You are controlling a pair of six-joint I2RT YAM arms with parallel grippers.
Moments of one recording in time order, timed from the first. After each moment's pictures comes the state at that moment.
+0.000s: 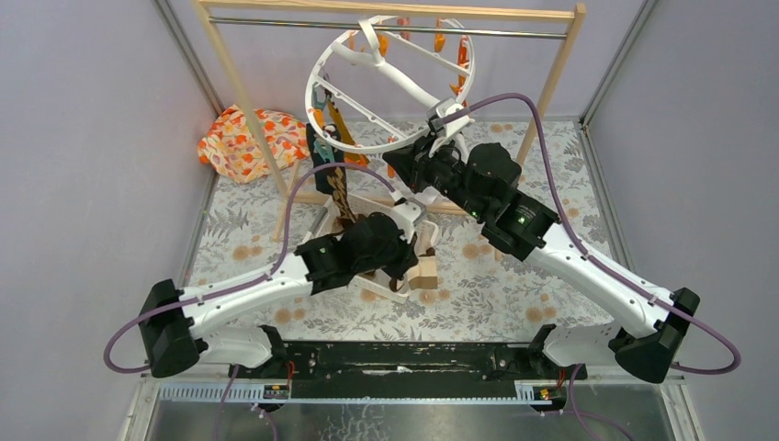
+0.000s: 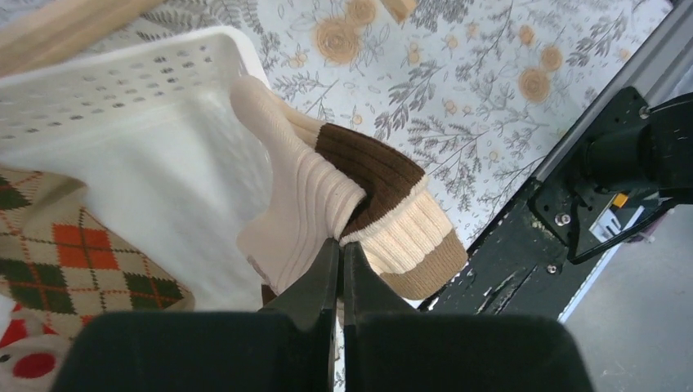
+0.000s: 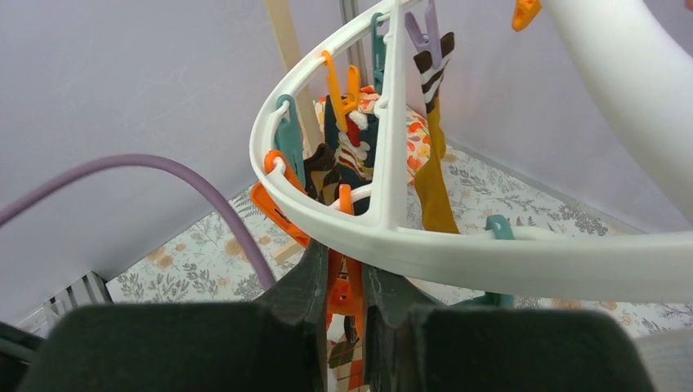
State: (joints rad) left arm -1.03 1.24 0.99 -0.34 -0.05 -0.35; right arm 0.87 1.27 1.34 -0.03 0.06 0.13
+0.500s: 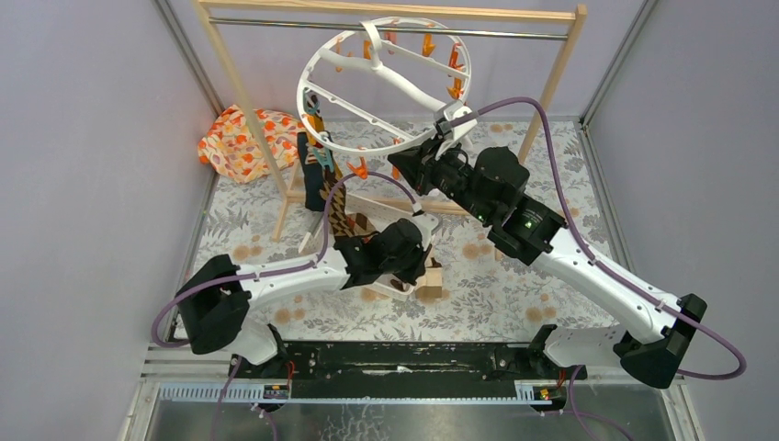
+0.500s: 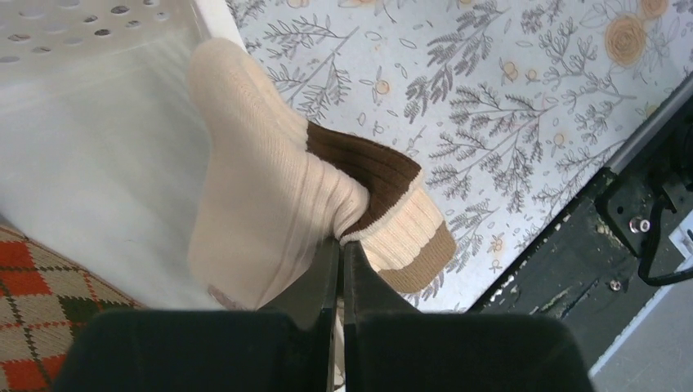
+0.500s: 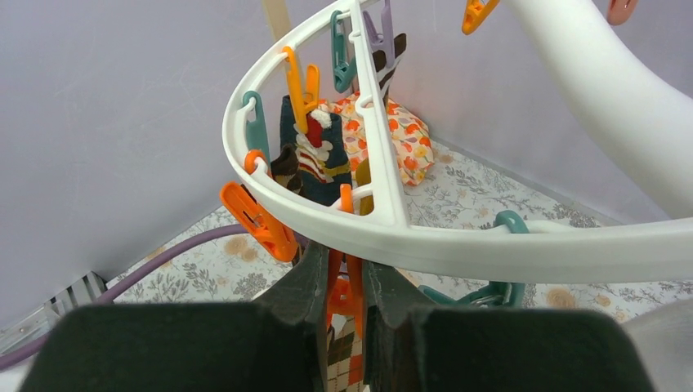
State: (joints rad) left arm -1.02 1.50 0.96 -0.23 -0.01 -0.37; right arm 0.87 1.23 1.31 -0.03 0.06 0.13
